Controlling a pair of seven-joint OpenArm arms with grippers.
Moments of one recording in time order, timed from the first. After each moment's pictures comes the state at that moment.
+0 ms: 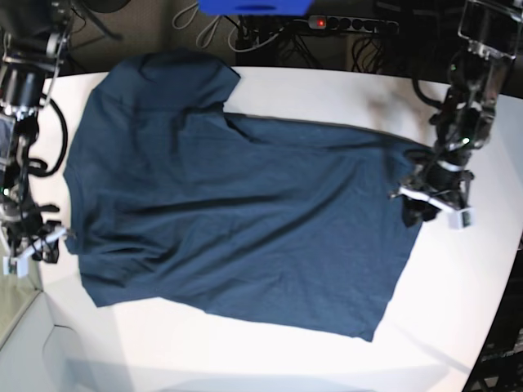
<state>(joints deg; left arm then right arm) 2.2 -30.4 11.3 84.2 -49.5 9.7 14.8 9.0 23.7 17.0 76.2 16.1 17.4 -29.8</state>
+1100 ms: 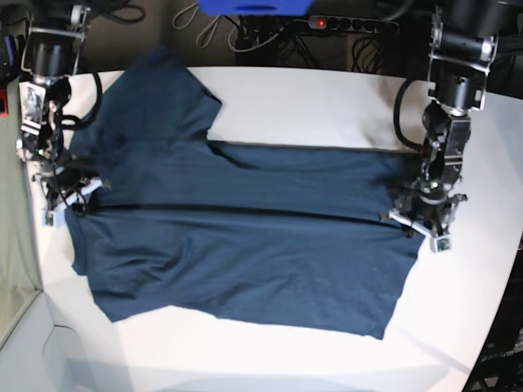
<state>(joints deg) -15.5 -20.6 10.1 55.2 -27.9 8.2 13.6 5.5 19.3 16.6 63.7 16.4 18.4 -23.7</state>
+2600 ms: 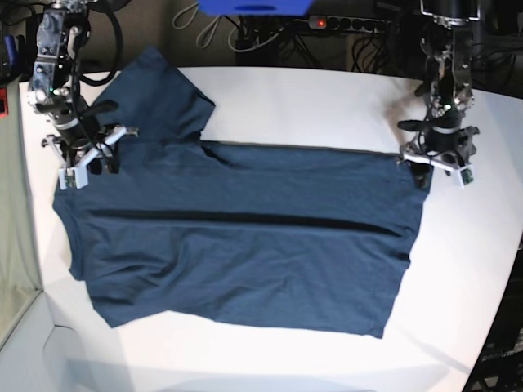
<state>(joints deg) 11.3 -16.6 -6.2 83.0 -27.5 9.1 14.1 -16.4 12.2 16.8 99.1 16.0 17.2 -36.2</state>
